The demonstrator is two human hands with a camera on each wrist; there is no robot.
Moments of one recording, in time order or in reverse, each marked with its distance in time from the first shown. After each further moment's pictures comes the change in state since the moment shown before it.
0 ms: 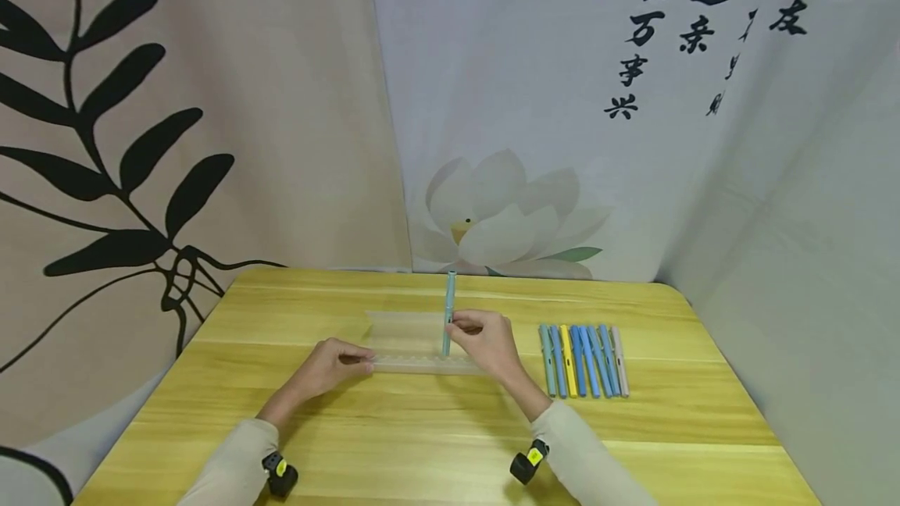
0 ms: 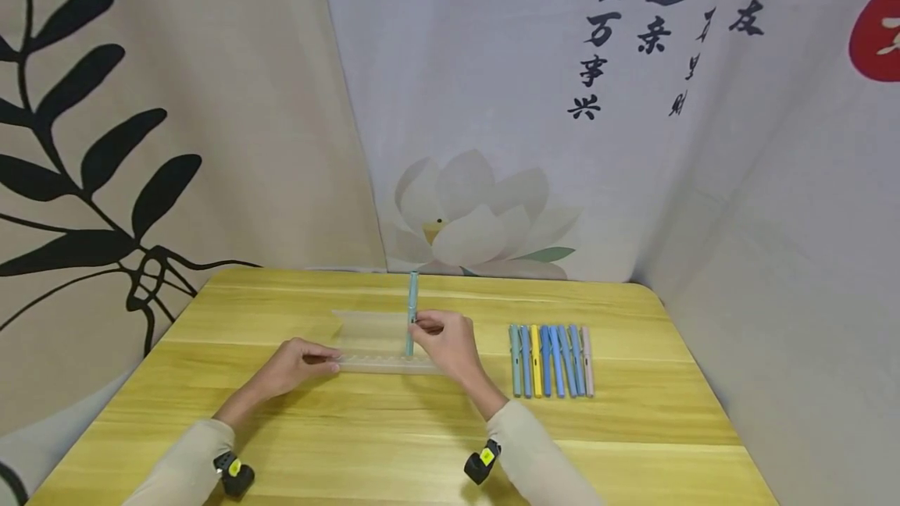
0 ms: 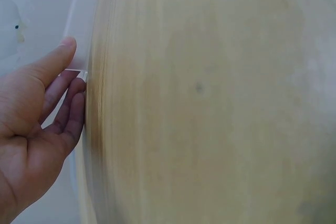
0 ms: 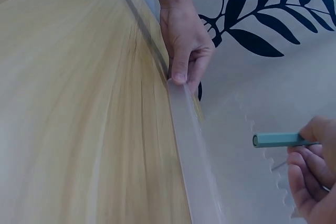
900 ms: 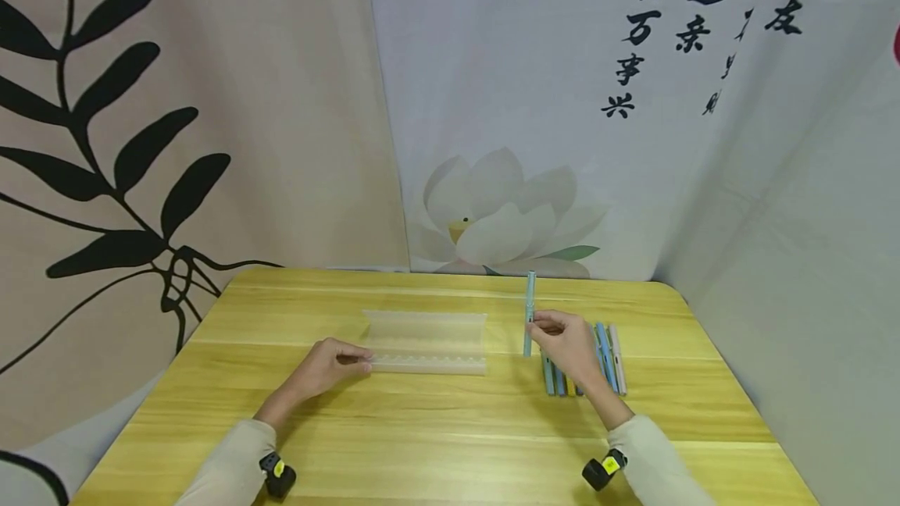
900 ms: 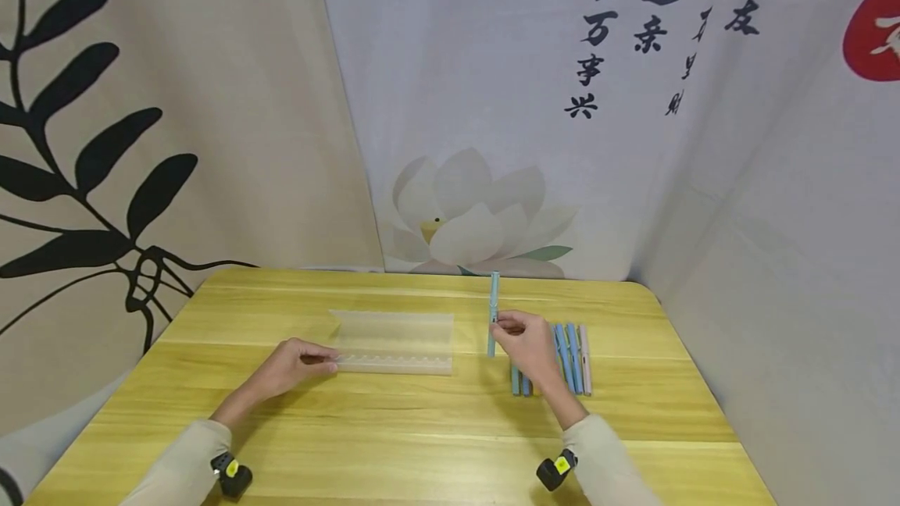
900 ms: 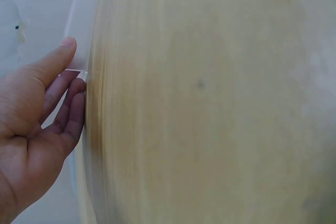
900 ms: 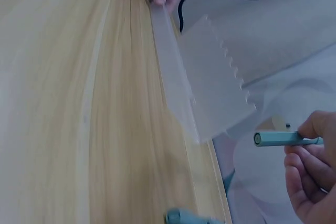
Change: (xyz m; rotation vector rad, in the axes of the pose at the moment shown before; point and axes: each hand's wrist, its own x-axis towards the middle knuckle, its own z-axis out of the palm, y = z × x) left_hand 0.000 0.000 0.000 -0.006 -0.006 -0.006; right_hand -0.031 0.036 -0.108 -0.136 0.141 0.100
